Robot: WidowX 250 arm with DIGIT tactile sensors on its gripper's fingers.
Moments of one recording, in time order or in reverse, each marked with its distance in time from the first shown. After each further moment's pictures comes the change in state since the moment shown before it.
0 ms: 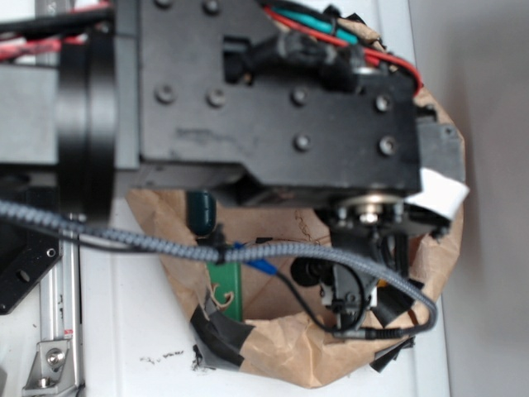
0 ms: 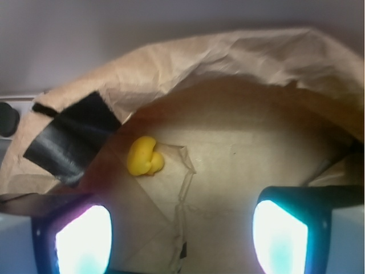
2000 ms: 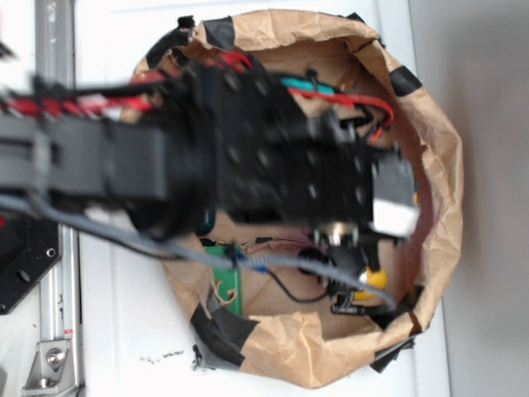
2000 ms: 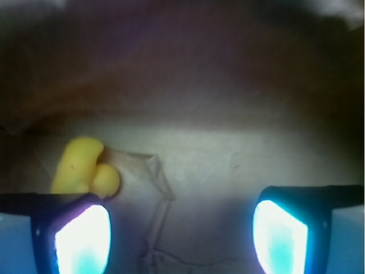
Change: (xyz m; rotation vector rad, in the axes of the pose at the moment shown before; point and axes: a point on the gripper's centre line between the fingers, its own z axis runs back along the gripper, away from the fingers) arm -0.003 0.008 -0.075 0.082 -0.039 -0.013
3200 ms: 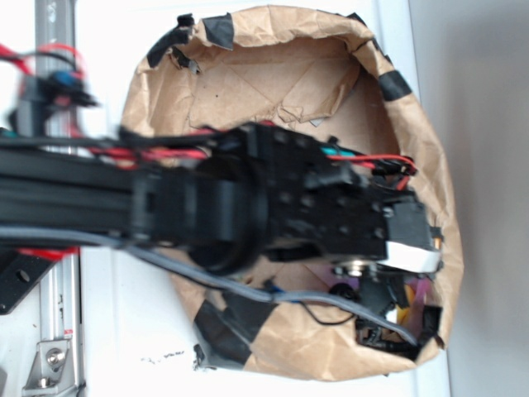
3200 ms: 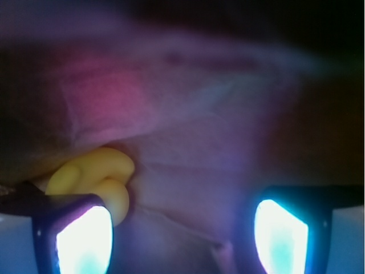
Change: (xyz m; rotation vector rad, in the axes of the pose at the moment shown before) arm 0.028 -0.040 -0.028 -0.105 -0.133 -0.084
